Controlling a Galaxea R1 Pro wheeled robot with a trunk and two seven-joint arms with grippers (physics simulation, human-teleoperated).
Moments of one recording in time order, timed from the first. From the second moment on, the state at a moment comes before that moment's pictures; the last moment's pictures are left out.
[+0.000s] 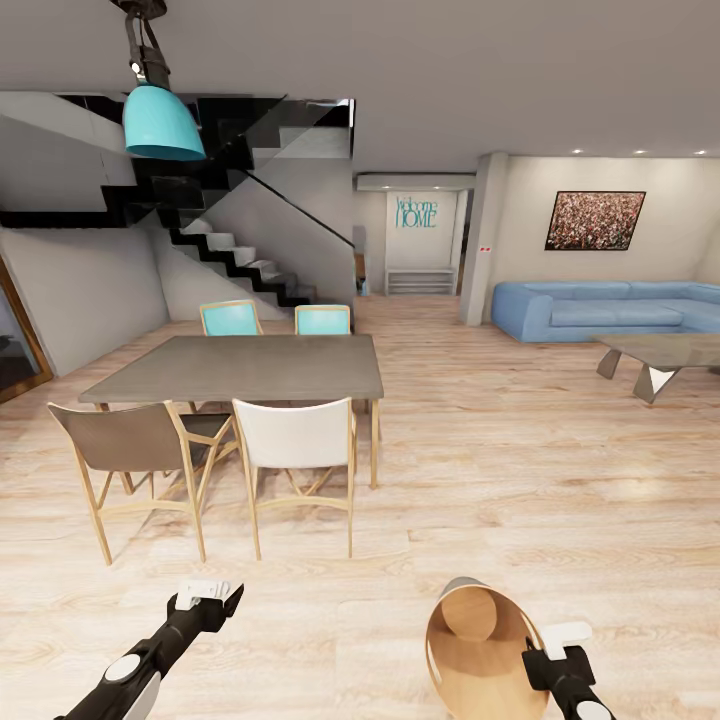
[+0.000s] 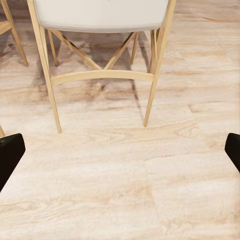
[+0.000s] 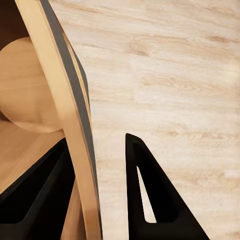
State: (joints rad) left arm -0.39 0.19 -0.10 -0.55 0.24 -0.23 -0.27; right arm -0.30 -0.08 -0.27 -0.55 0.37 -0.13 -0.01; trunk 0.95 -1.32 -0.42
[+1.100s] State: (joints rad) left arm -0.39 0.19 -0.10 -0.55 0.24 -0.23 -0.27; right arm -0.30 -0.09 -0.27 -0.56 0.37 -0.13 0.10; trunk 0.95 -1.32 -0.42
